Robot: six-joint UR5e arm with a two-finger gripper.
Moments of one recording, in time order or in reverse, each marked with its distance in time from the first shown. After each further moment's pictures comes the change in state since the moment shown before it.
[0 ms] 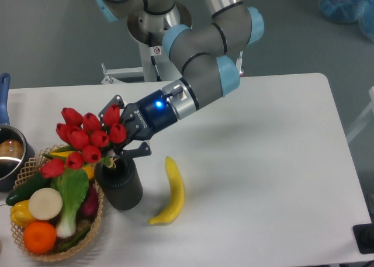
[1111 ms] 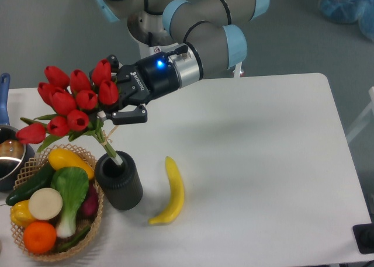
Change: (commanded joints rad) arm 0.012 0.066 0.064 -0.006 -0.161 -0.021
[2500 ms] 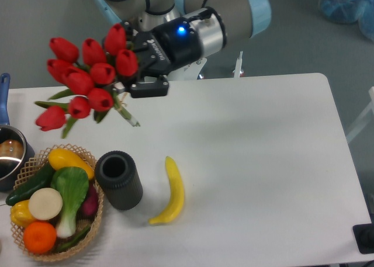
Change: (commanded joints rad) arm 0.168 0.034 0.037 0.002 0.005 -0.215
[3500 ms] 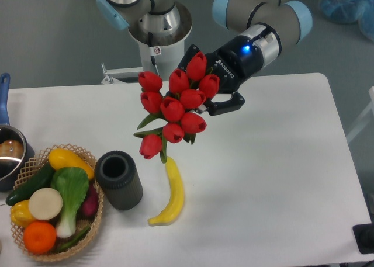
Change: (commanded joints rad) arm 0.075 -0.054 -0.034 0.008 -0.009 0.063
